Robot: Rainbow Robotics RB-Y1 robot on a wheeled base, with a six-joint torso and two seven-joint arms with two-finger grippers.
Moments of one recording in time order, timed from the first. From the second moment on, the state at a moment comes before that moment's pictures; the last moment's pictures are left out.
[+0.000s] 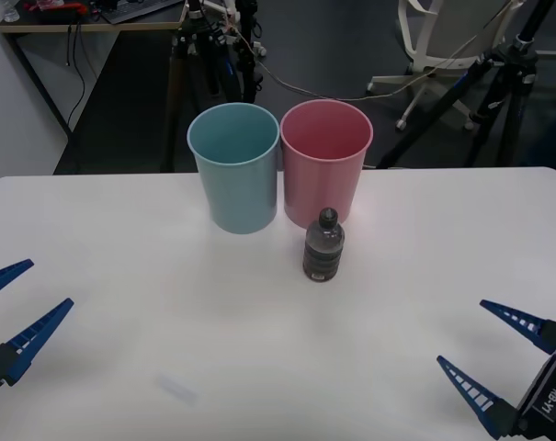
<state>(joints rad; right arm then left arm) 0.48 -0.51 -0.16 -1.66 0.79 -1.06 0.52 0.35 0.40 0.52 -1.66 -0.96 -1.22 0.00</state>
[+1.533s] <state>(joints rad) -0.12 -0.41 0.23 -1.11 0.71 -0.87 0.65 0.35 0.40 0.52 -1.66 -0.96 -1.22 0.00</state>
